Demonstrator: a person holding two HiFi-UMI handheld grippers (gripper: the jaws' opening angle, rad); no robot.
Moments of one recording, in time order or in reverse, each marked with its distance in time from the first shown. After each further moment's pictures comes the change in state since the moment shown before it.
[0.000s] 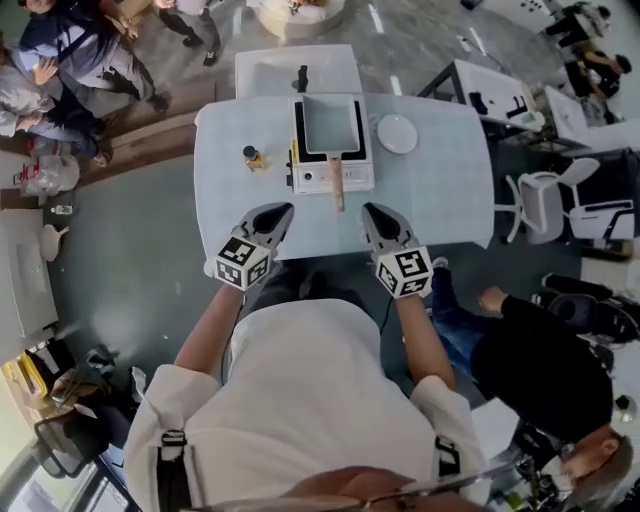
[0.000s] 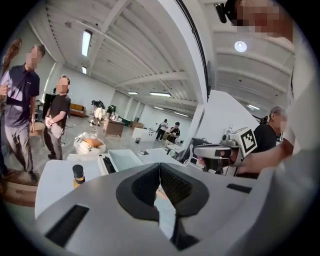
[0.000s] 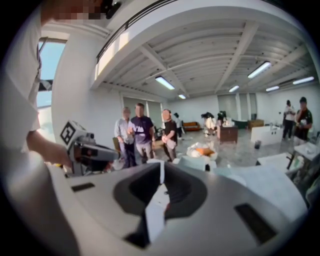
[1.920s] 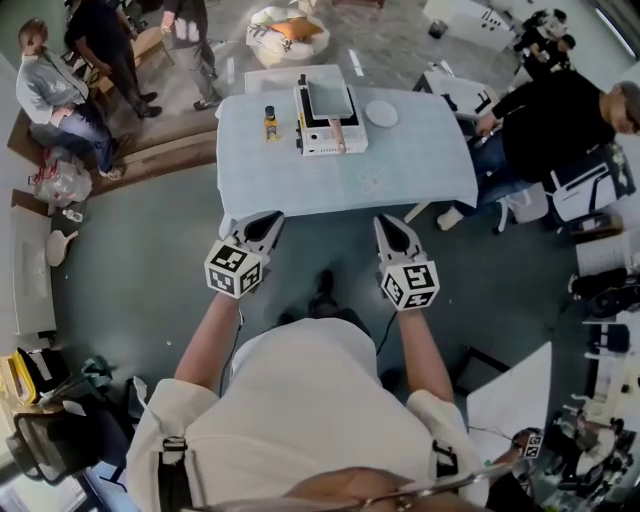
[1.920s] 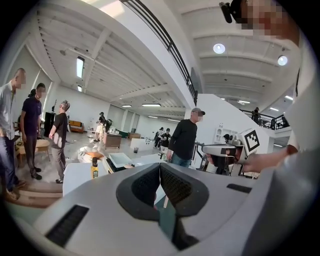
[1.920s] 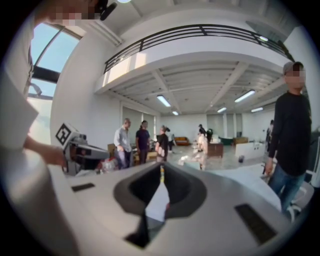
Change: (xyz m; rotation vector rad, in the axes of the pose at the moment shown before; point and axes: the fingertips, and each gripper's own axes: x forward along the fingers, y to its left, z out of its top) left arm -0.258 -0.176 -0.064 0.130 -0.106 0.005; right arm -0.259 0.202 -0.039 -0.059 -0.179 -0.161
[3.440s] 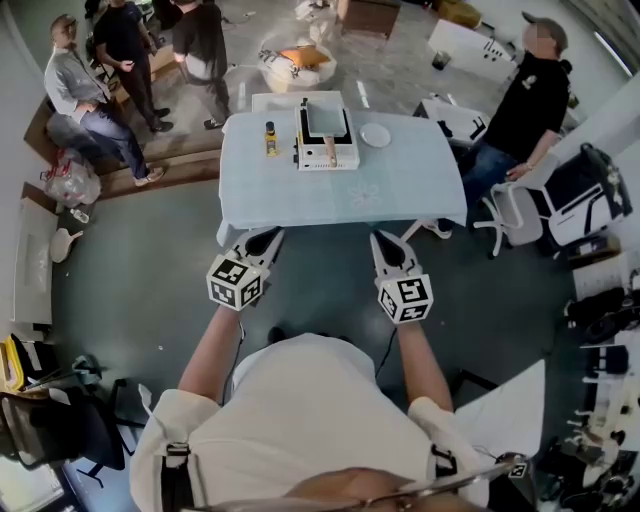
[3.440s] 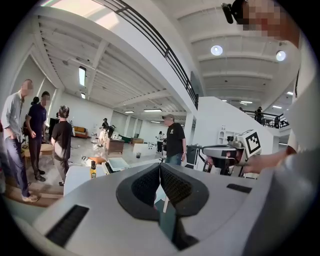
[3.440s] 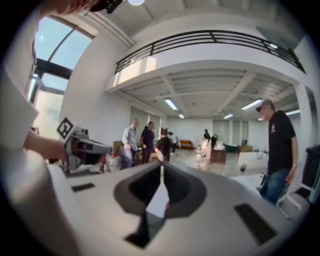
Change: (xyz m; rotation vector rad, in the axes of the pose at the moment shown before) left arm -0.023 -0.076 0.012 0.012 -0.065 0.052; right arm -0.071 -0.004 0.016 -0.095 -0.017 0.053
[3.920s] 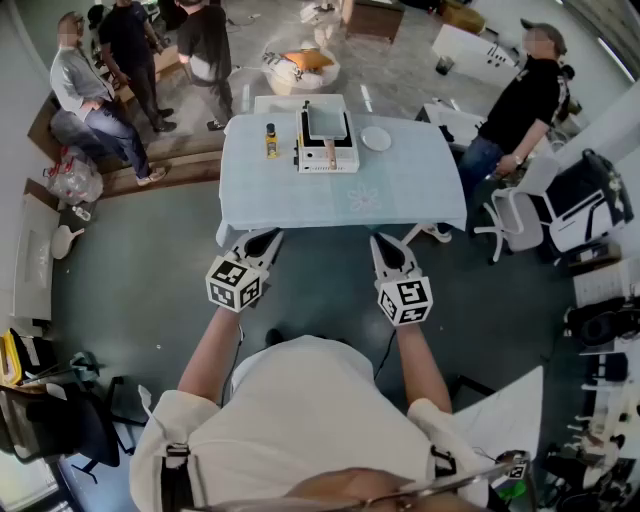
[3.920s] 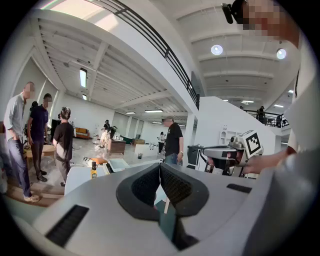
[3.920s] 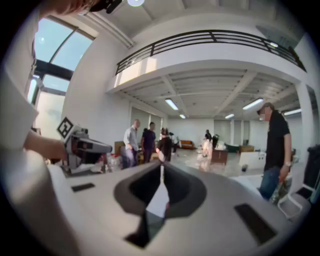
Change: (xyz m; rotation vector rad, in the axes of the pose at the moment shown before) left arm 0.001 -0.008 0.002 0.004 -0.005 0.018; right arm -0.006 -0.007 -0.002 0.004 -0.004 0.012
